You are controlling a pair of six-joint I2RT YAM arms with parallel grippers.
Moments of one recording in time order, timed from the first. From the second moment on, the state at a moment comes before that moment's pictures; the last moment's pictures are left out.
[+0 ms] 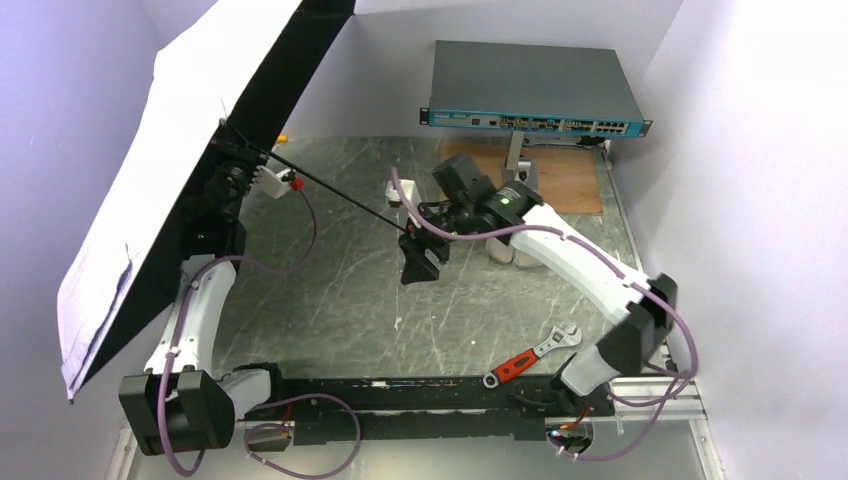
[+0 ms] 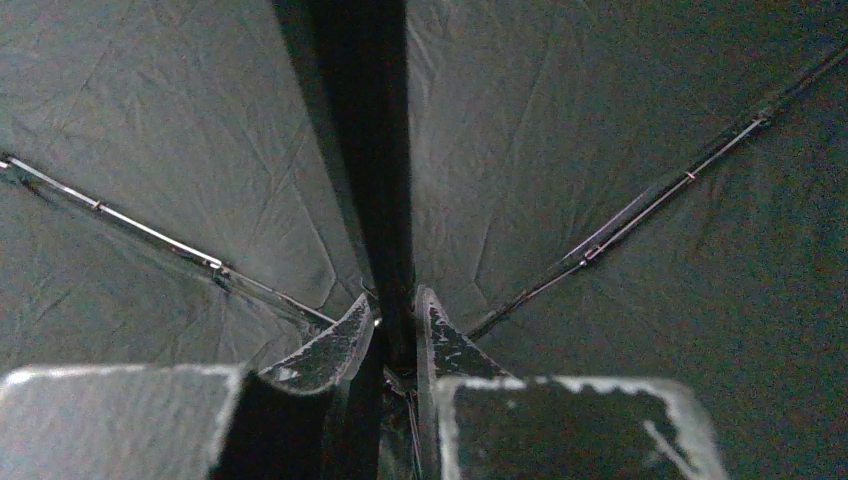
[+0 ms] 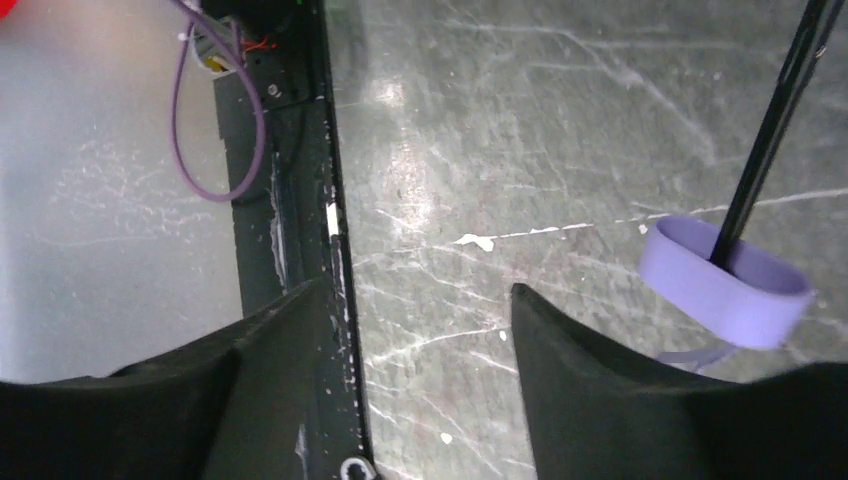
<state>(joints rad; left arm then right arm) 0.08 1.12 1.00 0.22 0.08 2.09 0.78 1.59 1.57 -0.86 -0.66 -0.28</state>
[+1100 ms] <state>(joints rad) 0.07 0.91 1.01 -0.17 0.21 2.01 0.82 1.88 1.62 -0.36 -0.61 -0.09</state>
